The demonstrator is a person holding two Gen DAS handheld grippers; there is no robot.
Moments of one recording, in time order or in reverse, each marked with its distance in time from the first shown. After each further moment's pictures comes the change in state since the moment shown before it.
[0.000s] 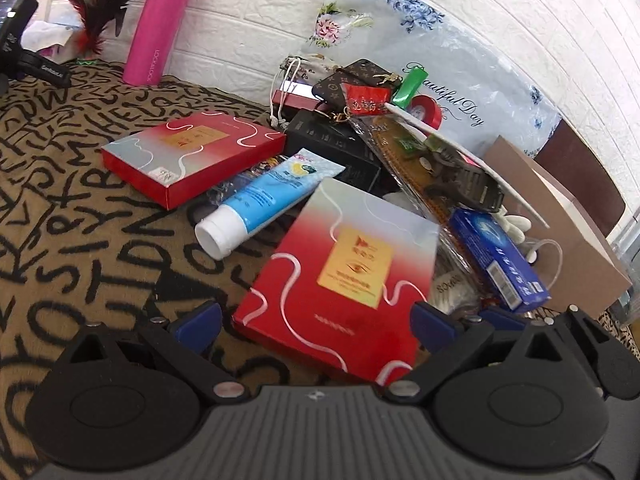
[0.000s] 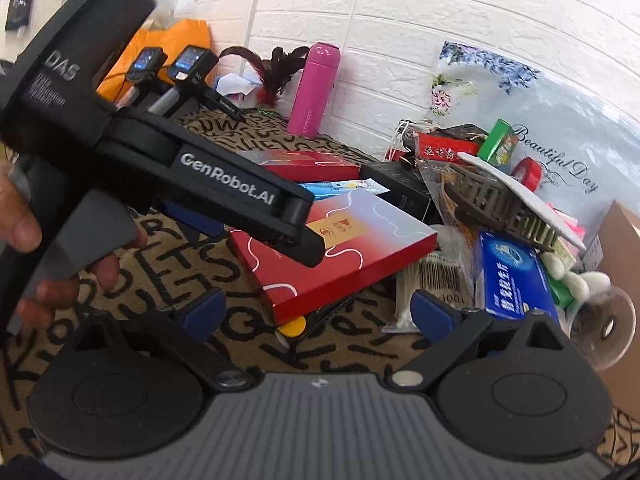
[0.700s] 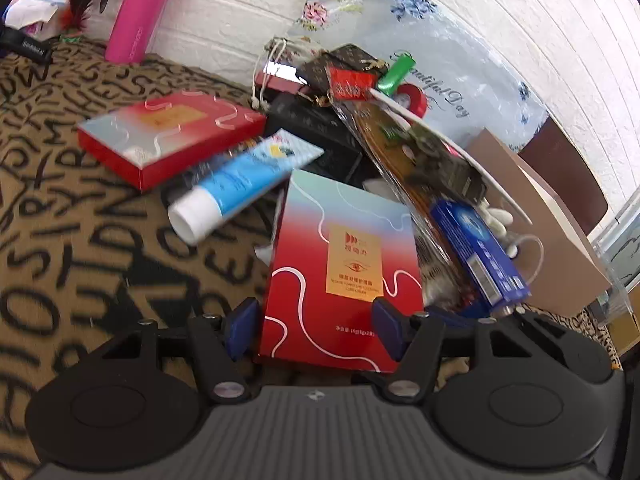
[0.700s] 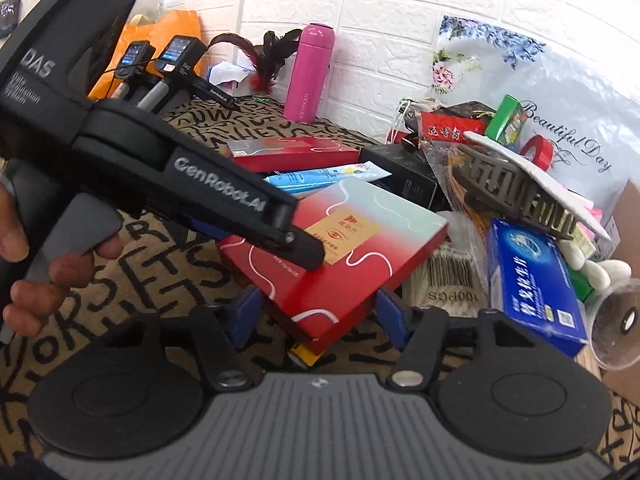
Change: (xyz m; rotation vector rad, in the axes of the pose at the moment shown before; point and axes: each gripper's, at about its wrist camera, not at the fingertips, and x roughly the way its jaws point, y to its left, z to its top) left arm 0.000 -0.007 -0.005 -0.033 0.052 -0.062; right arm 0.018 -0.012 0.004 0.058 0.047 0.036
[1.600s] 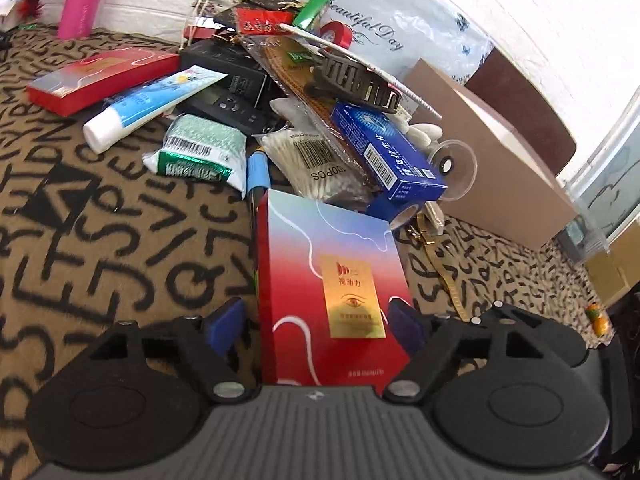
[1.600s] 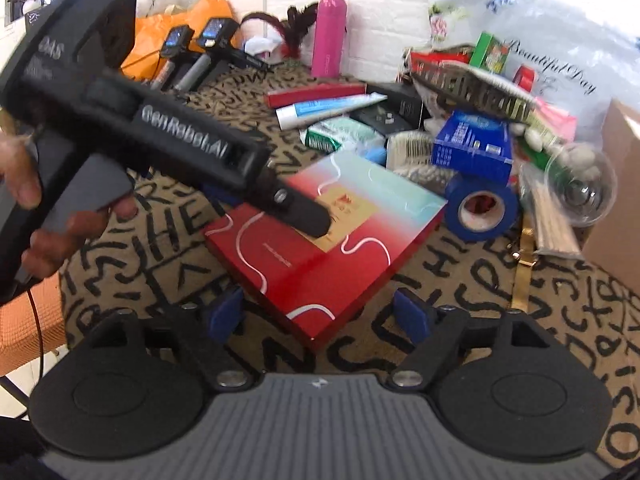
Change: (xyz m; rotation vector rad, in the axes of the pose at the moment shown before) left arm -0.008 -0.064 -0.052 0.087 0.097 -0.049; right arm -0.082 -0.031 -0.075 0.050 0.090 0.157
